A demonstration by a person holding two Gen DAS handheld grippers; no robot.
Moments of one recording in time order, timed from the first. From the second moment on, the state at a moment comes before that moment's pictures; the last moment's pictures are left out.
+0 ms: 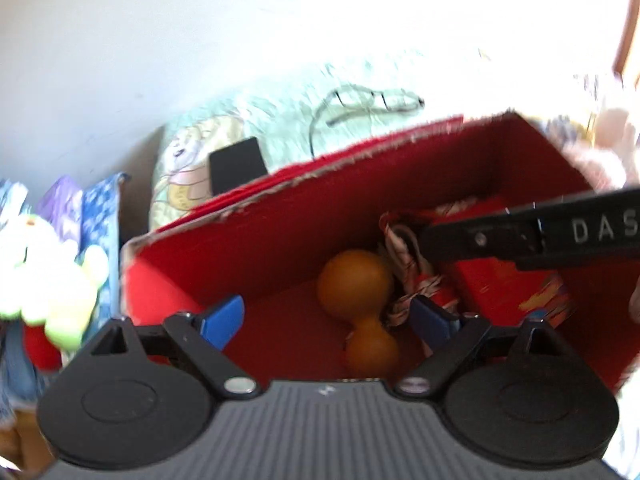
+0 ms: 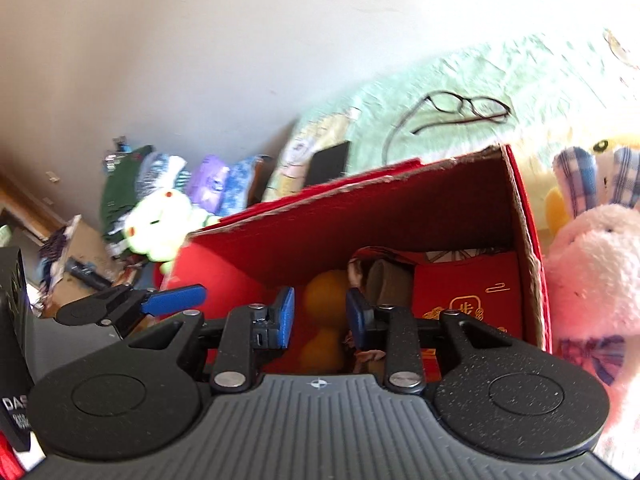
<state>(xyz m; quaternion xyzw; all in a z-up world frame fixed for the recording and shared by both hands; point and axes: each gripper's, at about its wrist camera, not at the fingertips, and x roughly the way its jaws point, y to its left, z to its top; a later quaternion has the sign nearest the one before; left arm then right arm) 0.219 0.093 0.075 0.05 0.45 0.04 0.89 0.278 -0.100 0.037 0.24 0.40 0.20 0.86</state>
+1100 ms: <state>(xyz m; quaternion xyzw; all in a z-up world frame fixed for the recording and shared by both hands) 0.032 0.089 0.026 -0.14 0.41 0.22 0.87 0.177 -0.053 0.012 0.15 0.42 0.41 0.80</state>
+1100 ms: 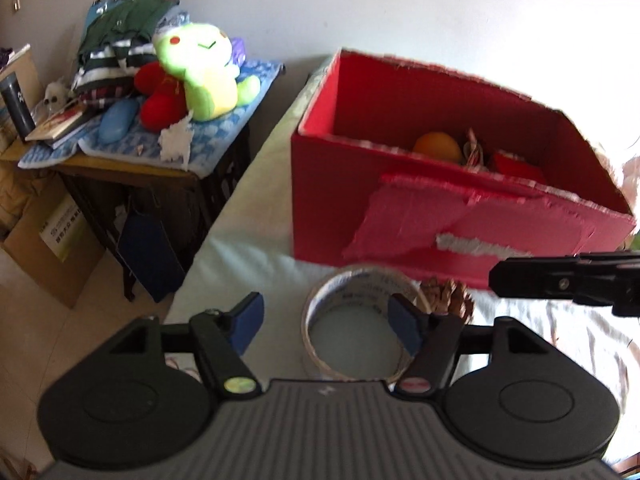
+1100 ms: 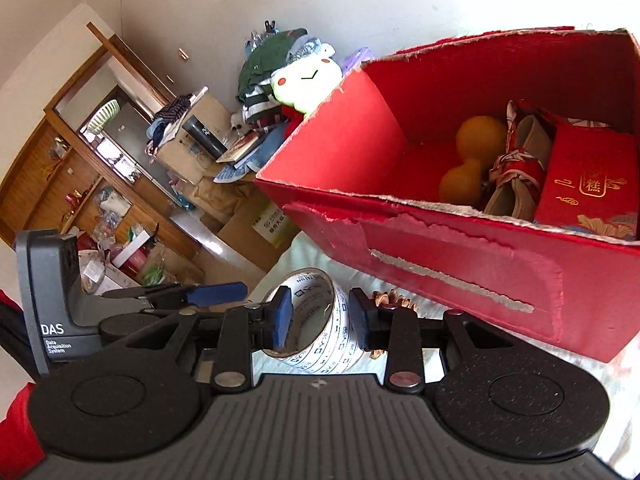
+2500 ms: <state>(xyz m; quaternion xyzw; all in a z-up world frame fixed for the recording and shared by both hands) 0.016 0.098 0.054 -0.12 0.43 0.22 0.87 0.163 0.003 0.032 0.03 0.40 0.42 0.81</state>
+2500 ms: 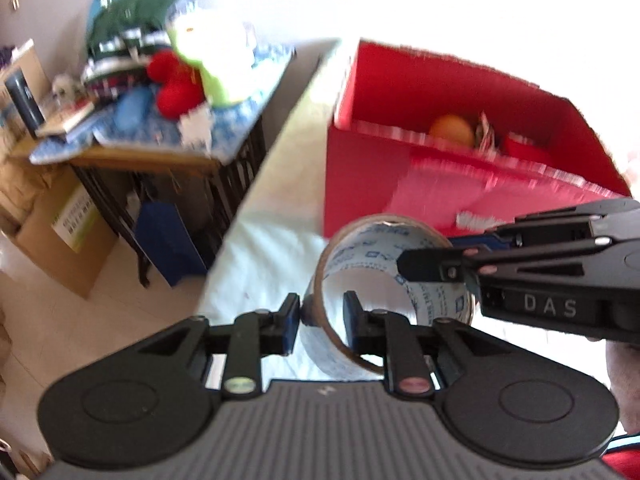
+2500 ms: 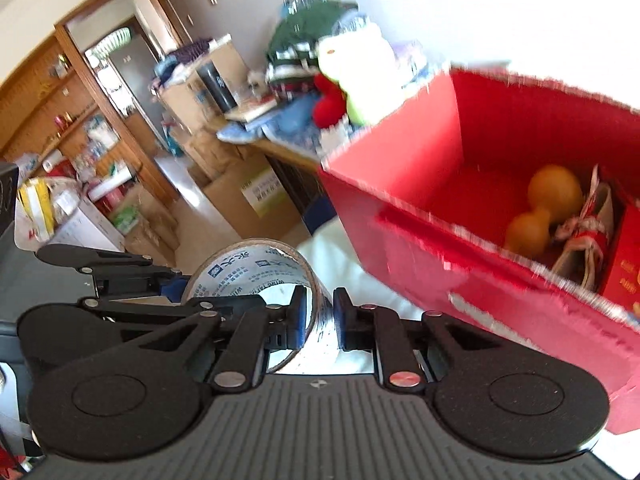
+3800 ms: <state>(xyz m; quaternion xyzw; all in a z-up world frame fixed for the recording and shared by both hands) 0.166 0.074 0.113 0.06 0.37 0.13 0.92 0.275 -0.055 0.056 0.13 0.42 0.28 0.86</state>
